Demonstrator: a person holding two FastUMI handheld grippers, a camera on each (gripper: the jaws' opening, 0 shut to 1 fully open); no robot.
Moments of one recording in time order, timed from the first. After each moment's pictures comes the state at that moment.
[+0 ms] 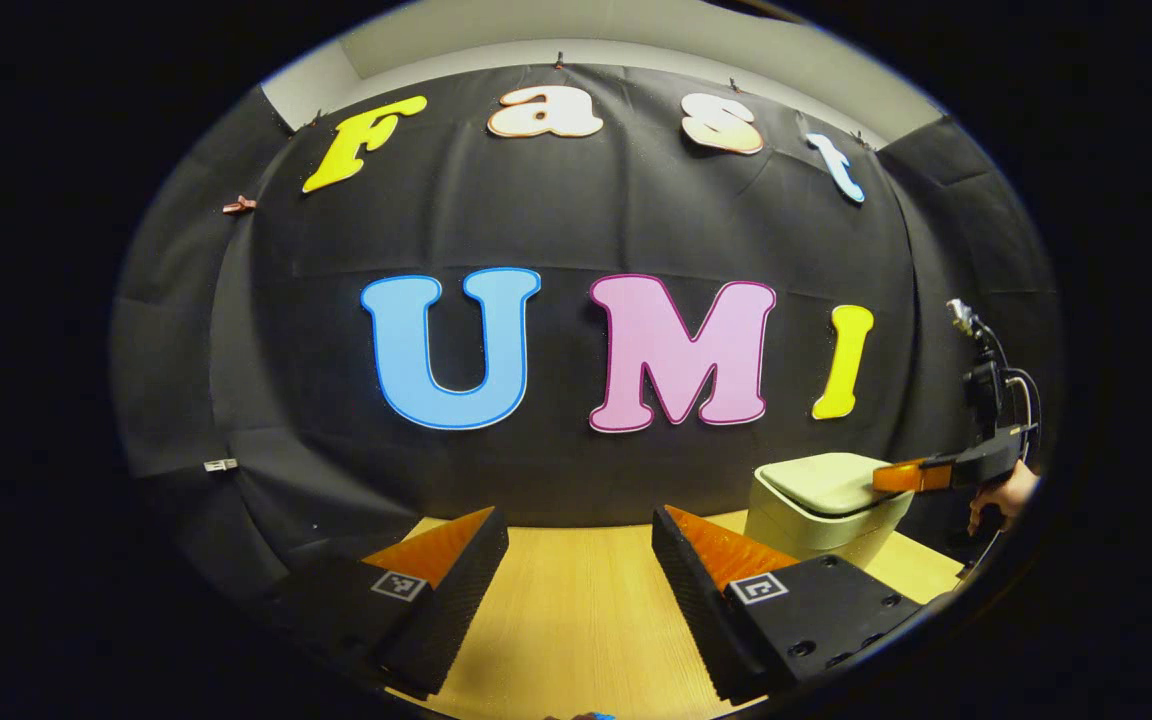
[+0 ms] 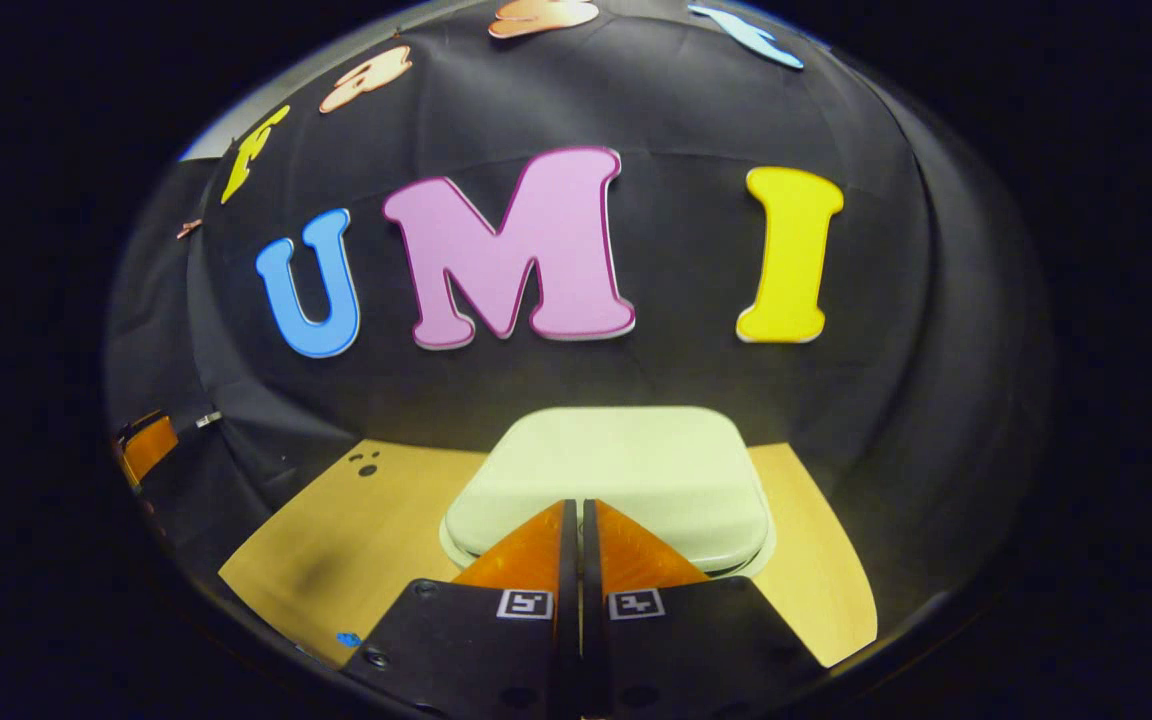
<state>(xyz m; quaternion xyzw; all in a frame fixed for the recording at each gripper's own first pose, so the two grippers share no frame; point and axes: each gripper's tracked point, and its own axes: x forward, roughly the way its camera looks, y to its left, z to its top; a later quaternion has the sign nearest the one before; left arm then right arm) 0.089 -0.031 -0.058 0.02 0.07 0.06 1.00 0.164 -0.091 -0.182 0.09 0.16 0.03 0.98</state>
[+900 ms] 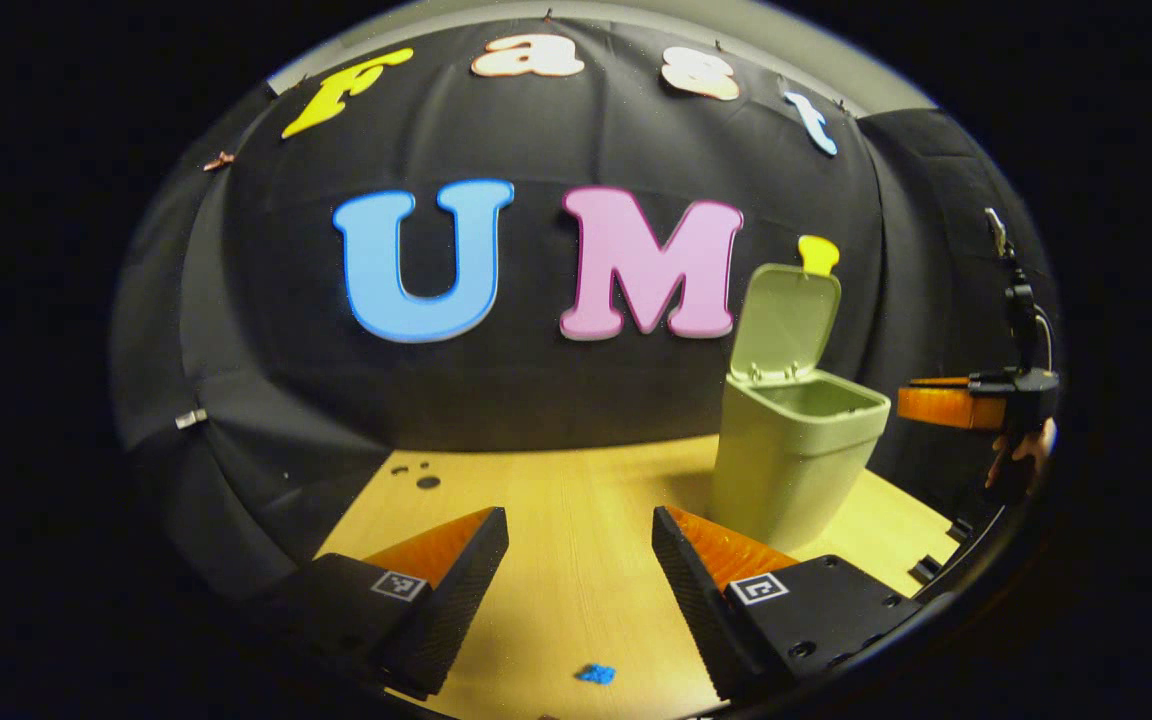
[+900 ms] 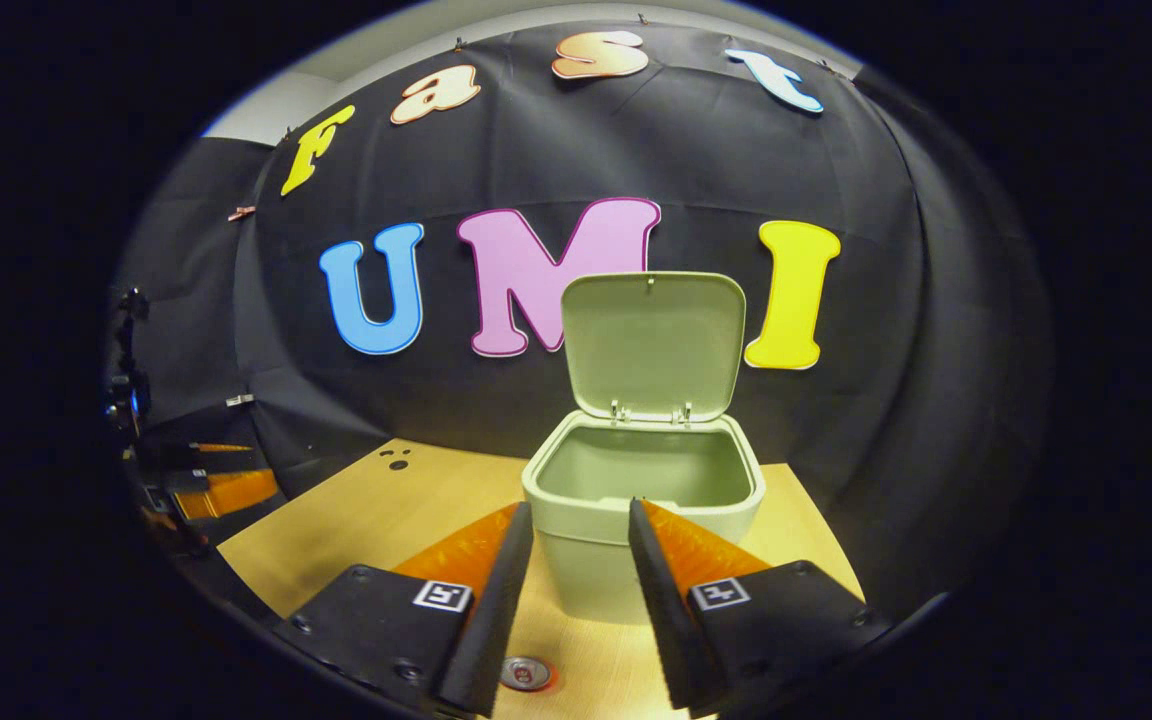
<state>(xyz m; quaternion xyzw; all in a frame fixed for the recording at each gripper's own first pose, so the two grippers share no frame) 0.040 -0.035 -0.185 0.01 0.20 0.00 0.98 0.062 -0.047 -0.185 0.07 0.17 0.07 0.98</state>
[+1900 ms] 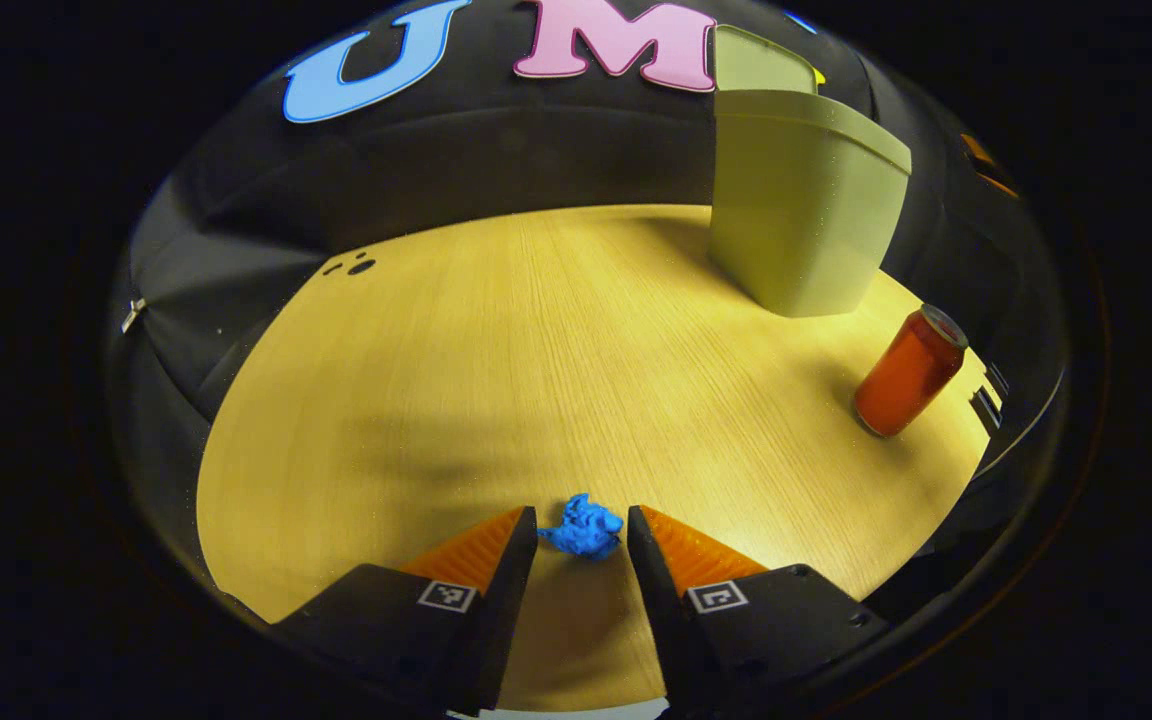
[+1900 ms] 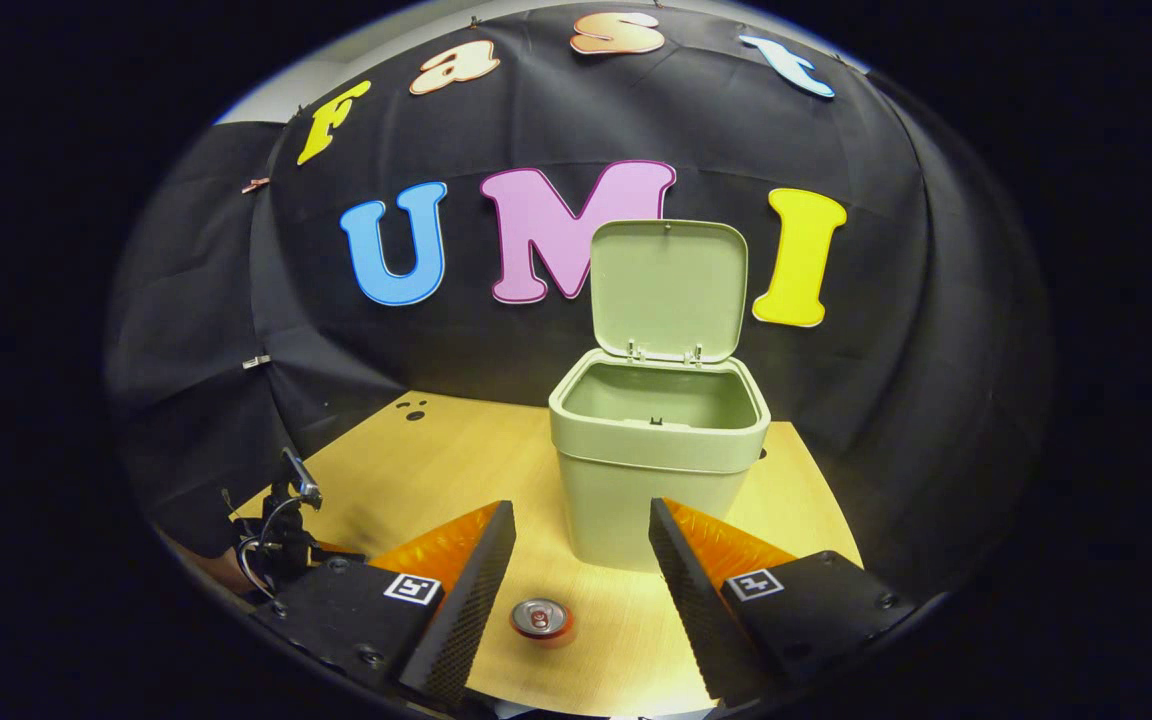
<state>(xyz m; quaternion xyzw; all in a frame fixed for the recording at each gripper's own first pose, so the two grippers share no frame) -0.018 -0.047 -0.441 0.02 0.44 -0.05 0.89 0.014 -0.040 -0.208 0.06 0.23 0.08 0.97</state>
